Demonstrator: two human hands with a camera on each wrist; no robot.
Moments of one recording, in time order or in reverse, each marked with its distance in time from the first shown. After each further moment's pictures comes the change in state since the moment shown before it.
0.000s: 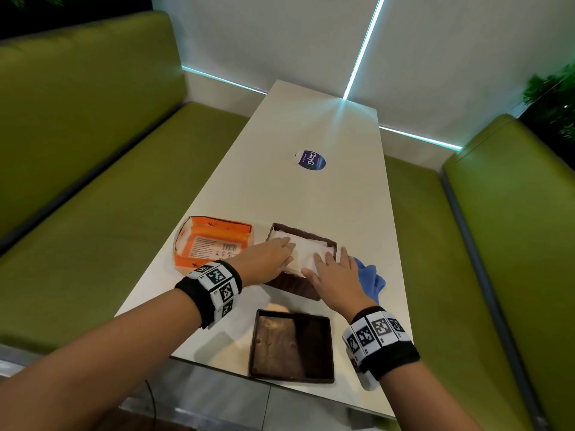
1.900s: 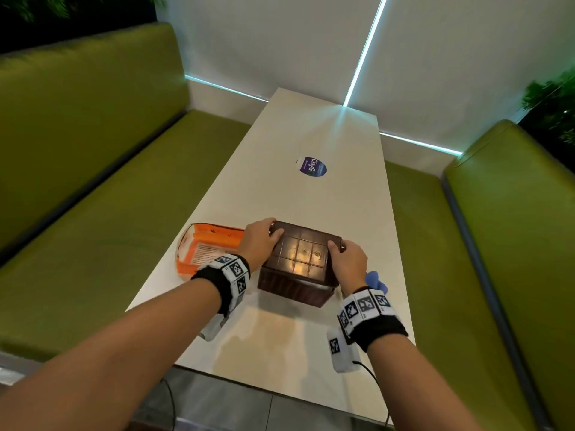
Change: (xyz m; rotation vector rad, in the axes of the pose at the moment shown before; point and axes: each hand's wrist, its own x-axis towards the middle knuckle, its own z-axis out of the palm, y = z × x) left_hand 0.036 -0.028 -0.002 -0.625 0.500 -0.371; right_hand 0.038 0.010 -0.023 0.903 0.384 0.391
